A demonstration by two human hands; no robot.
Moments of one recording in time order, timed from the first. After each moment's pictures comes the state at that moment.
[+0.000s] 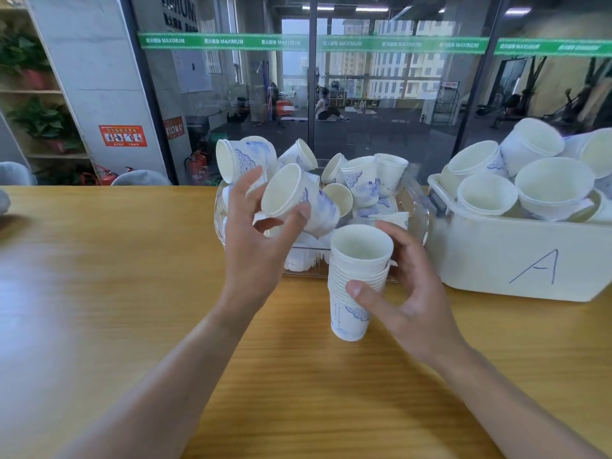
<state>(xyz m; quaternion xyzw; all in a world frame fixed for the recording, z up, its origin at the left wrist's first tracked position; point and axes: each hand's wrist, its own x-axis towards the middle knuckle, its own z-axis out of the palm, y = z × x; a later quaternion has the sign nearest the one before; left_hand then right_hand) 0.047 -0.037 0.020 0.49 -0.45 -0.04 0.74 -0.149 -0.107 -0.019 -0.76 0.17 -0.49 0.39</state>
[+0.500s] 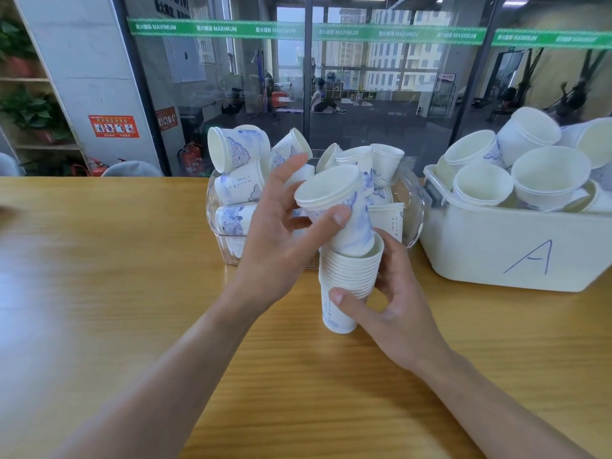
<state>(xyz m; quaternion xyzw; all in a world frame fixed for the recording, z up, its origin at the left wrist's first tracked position) 0.019 -0.027 0.031 0.46 -0.55 -0.18 0.68 -0.146 -0.097 -0.034 -0.77 0.19 -0.44 0.43</state>
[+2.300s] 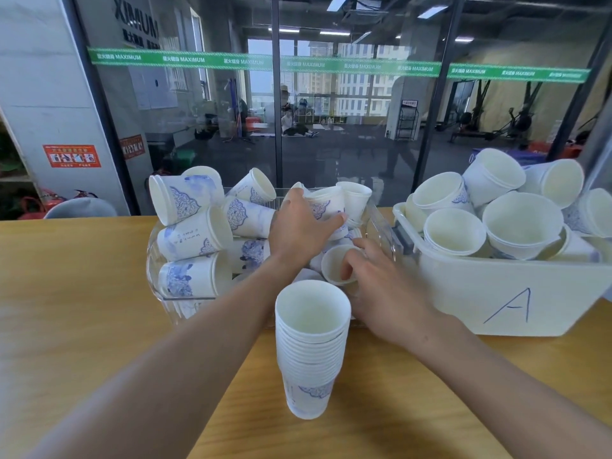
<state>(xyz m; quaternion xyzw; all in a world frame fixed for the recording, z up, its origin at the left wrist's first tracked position) 0.041 -0.226 0.043 0.73 -0.49 -0.03 0.48 -0.135 -0.189 0.037 -0.90 0.41 -0.13 0.02</state>
